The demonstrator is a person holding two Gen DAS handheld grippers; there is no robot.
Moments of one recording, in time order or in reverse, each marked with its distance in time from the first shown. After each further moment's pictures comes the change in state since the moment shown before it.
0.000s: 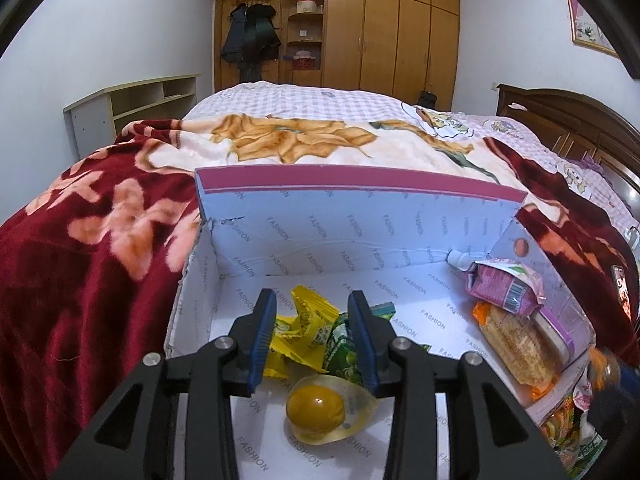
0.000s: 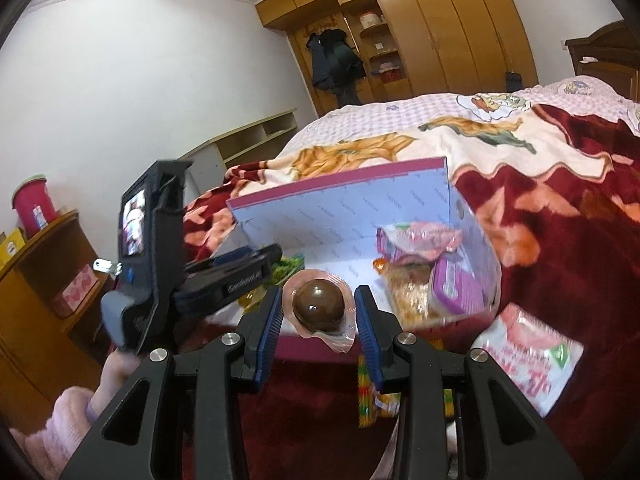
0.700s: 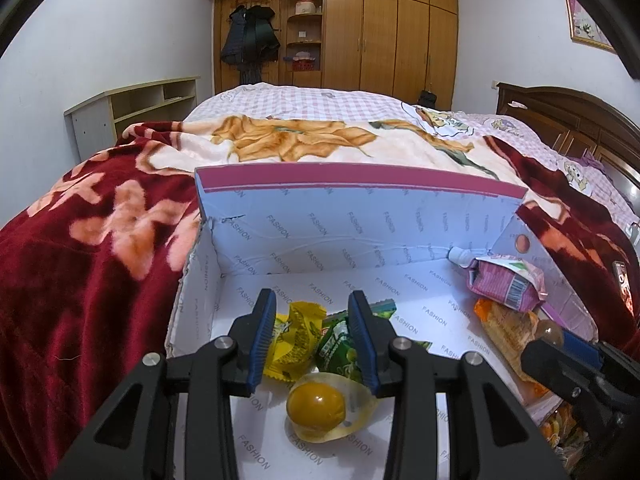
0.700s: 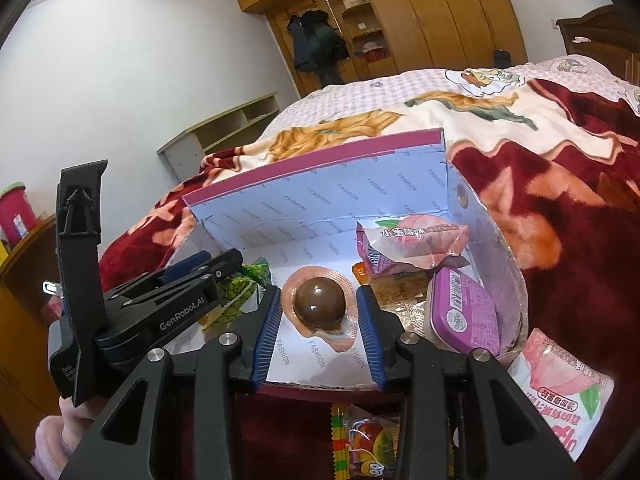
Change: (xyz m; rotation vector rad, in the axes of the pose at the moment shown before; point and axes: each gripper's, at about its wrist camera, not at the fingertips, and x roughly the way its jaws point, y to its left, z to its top) left arm 0.000 -0.001 -0.001 0.005 -0.003 0.003; right arm 0.045 -0.016 0.004 0.045 0.067 -0.038
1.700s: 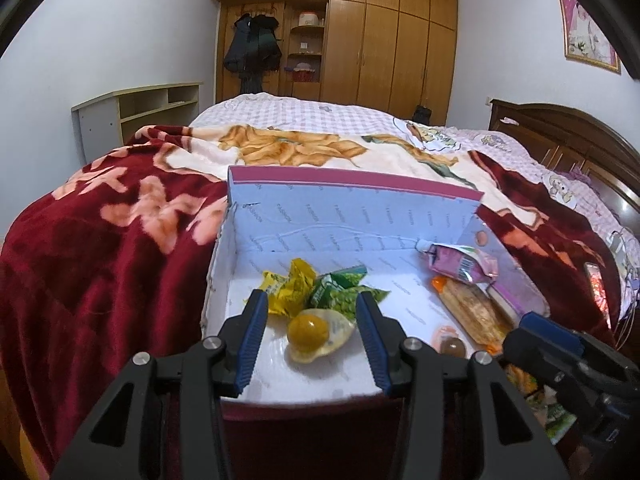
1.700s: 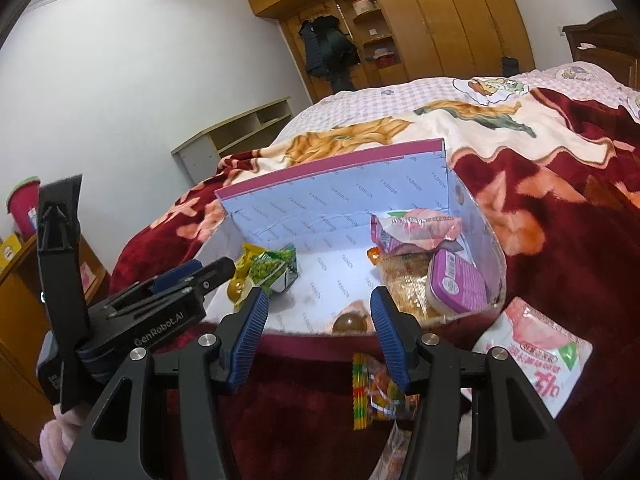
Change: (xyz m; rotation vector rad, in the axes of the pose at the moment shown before) left arm -0.067 0.001 -0.024 -0.034 -0.045 -0.035; right arm -0.040 0.012 -0.013 -0.031 -0.009 0.040
